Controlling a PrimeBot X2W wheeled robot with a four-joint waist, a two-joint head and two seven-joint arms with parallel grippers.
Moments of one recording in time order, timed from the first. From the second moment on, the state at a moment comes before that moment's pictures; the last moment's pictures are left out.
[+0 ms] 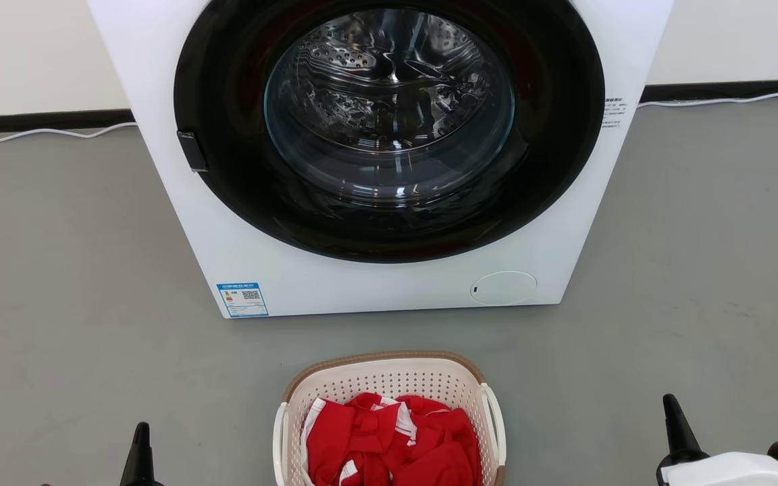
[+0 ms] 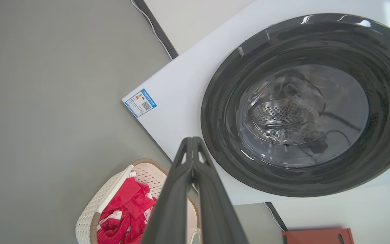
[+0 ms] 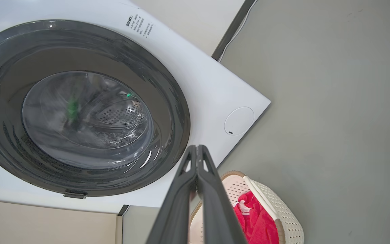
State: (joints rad) left arm 0.02 0.05 0.02 0.27 -1.12 -0.12 -0.03; right arm -0.04 -0.05 -0.02 0.33 1.11 0.13 -0.05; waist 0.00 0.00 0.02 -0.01
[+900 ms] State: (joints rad) left arm -0.02 0.05 0.05 0.27 -1.40 -0.12 0.04; right arm -0.06 -0.05 -0.07 0.30 1.41 0.13 0.03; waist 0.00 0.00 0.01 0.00
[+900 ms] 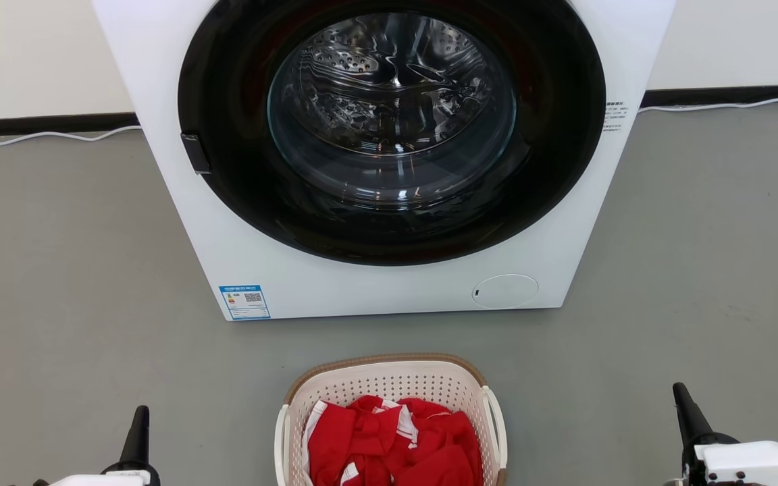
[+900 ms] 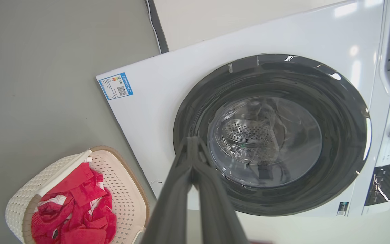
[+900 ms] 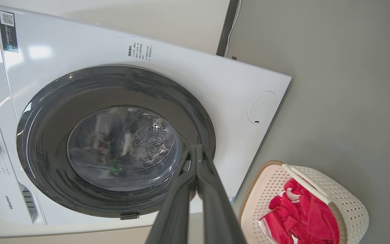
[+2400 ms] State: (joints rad) left arm -0.06 0.04 0.08 0.27 -1.61 -0.12 0.10; right arm -0.06 -0.05 -0.11 0.27 1.62 0.13 0.09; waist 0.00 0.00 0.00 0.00
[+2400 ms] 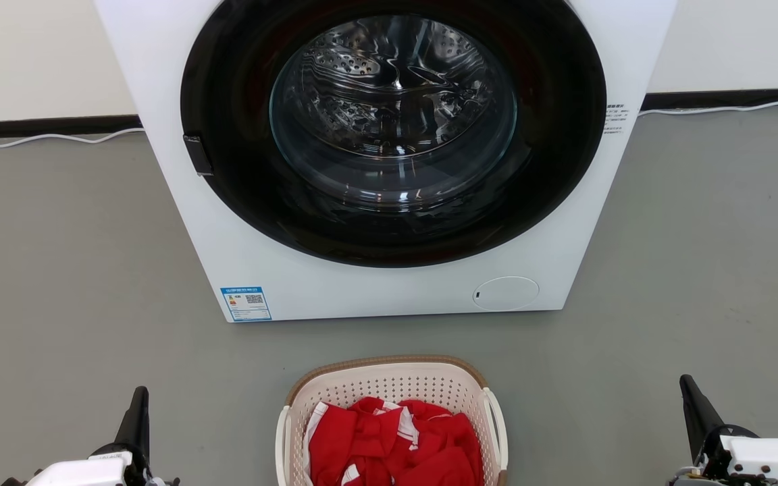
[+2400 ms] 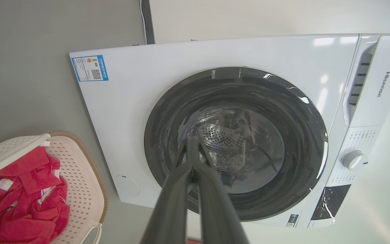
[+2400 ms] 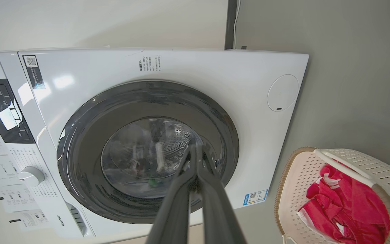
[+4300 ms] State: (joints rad) left arm -0.06 0.04 0.08 0.27 -1.61 -0.12 0.10; right arm -0.06 -0.05 -0.12 0.27 1.62 0.13 0.10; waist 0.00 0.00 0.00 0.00
